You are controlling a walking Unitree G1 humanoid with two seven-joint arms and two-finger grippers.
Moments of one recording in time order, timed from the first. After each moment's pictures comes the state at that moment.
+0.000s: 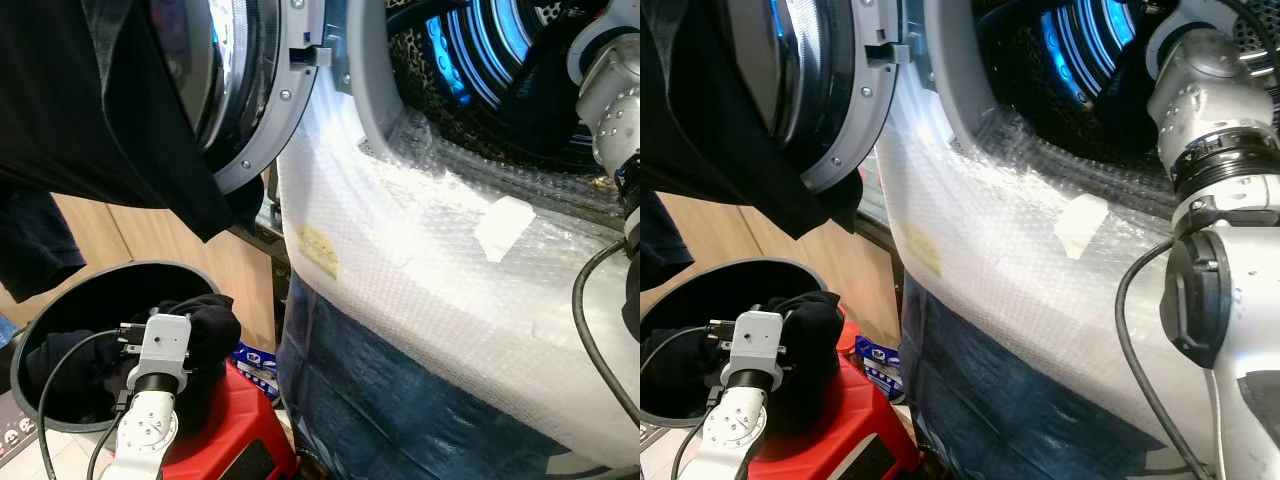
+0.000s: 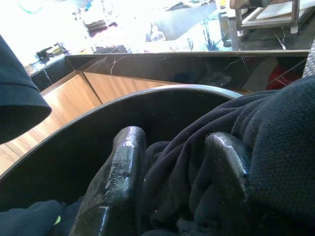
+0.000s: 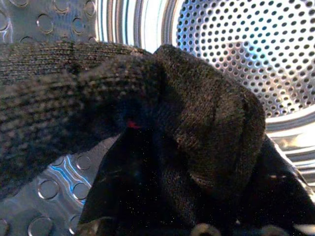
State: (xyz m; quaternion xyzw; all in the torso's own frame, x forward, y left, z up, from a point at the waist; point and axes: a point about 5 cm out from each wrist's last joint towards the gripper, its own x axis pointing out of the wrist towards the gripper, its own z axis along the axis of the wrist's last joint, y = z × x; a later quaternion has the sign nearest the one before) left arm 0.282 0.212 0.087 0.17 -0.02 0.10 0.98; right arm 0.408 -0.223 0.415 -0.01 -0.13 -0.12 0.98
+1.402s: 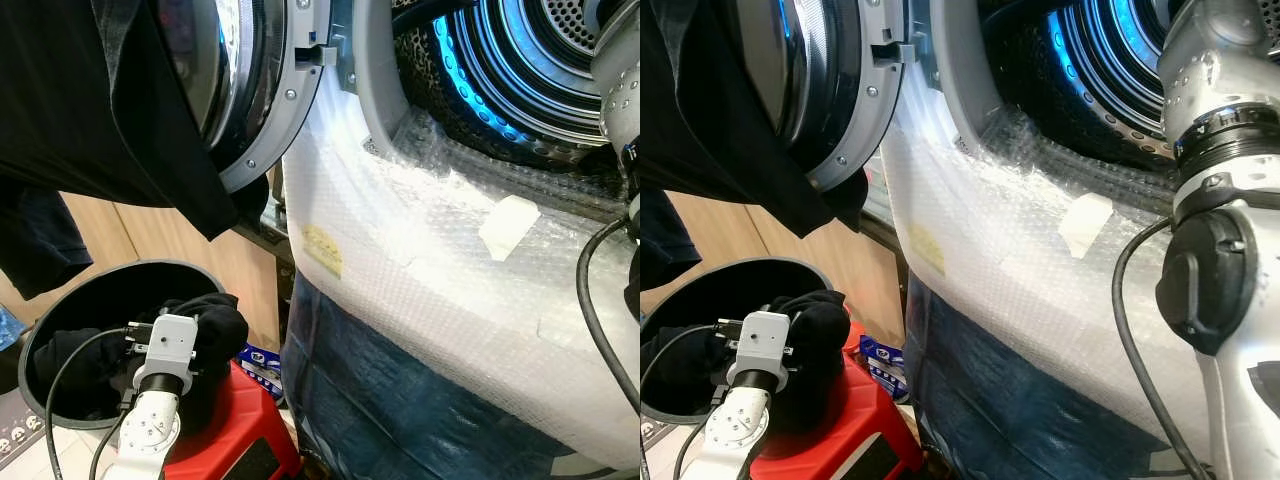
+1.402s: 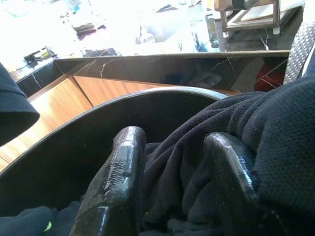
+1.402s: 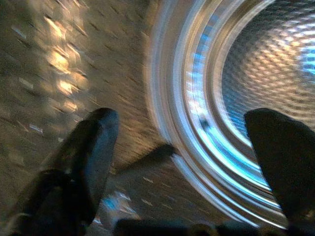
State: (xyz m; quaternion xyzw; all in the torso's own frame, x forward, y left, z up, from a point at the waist) left arm 0.282 0.204 0.088 0.17 -0.02 0.07 0.98; right arm 0.393 -0.211 0.461 0.10 -0.25 0.01 0.96
